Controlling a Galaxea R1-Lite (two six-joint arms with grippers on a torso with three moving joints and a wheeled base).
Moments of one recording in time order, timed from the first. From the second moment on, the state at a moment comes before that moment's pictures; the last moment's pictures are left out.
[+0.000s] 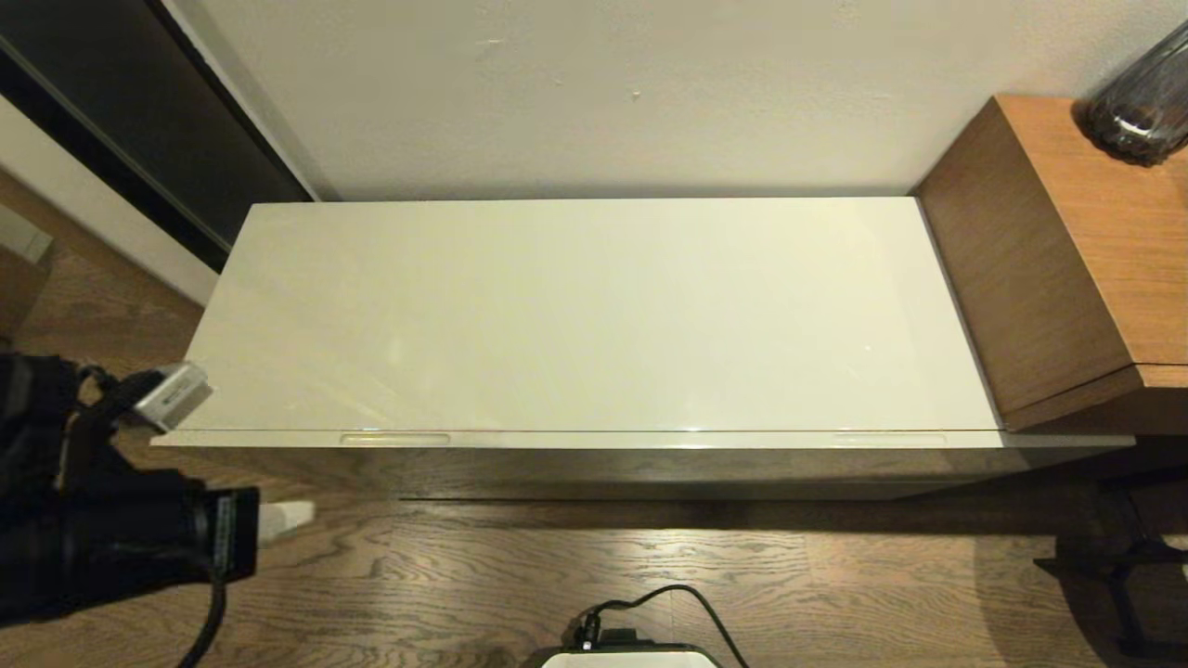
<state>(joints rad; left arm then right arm) -0.12 1.25 -0.67 0.05 -0.25 -0.17 0.00 0.00 -0.05 0.13 0.02 -0.06</state>
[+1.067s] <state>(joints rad) -0.26 1.72 -0.75 -0.34 -0.02 -0.19 0.00 0.00 -0.05 0.13 0.02 -0.06</state>
